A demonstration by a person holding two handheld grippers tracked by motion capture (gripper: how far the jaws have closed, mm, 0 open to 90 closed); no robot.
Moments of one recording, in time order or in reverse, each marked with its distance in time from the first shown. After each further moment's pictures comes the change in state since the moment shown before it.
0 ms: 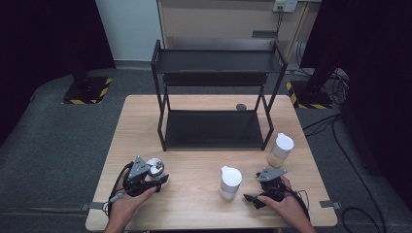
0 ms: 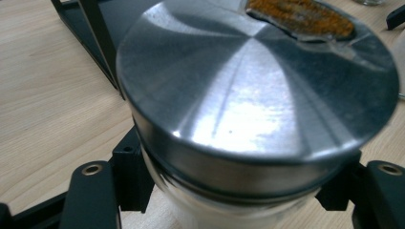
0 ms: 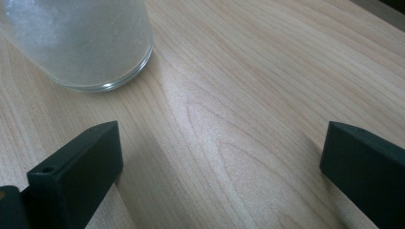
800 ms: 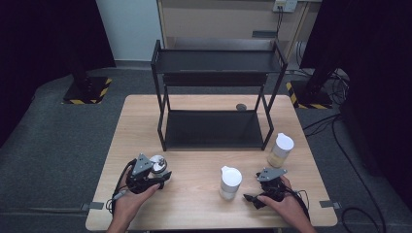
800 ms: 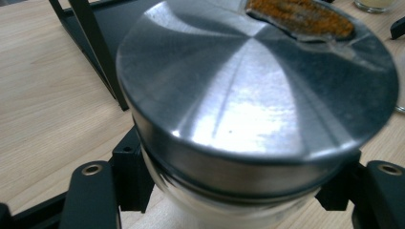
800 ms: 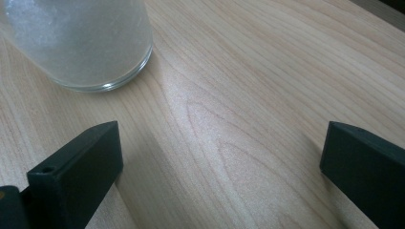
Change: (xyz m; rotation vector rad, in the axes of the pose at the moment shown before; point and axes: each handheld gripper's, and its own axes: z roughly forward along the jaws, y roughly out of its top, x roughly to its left) left arm -0.006 0.012 0.005 -0.001 0.016 -0.012; right arm 0.000 0.000 0.000 0.000 -0.001 0.001
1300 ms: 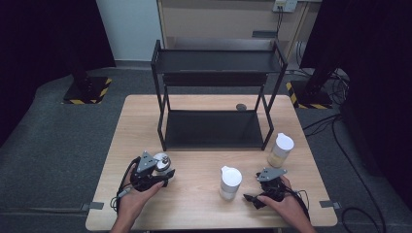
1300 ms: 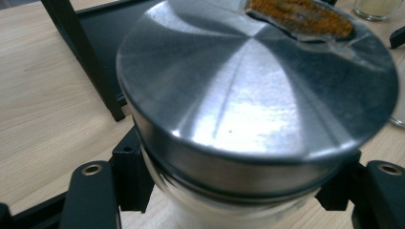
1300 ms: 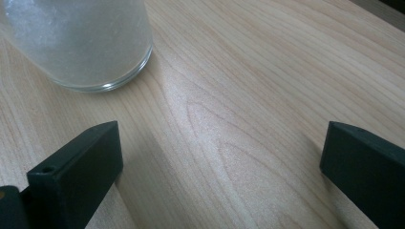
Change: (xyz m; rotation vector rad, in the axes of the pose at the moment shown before) left arm -0.007 0.009 0.009 -0.005 0.005 -0.009; right arm 0.000 0.000 0.000 0.000 -0.001 0.000
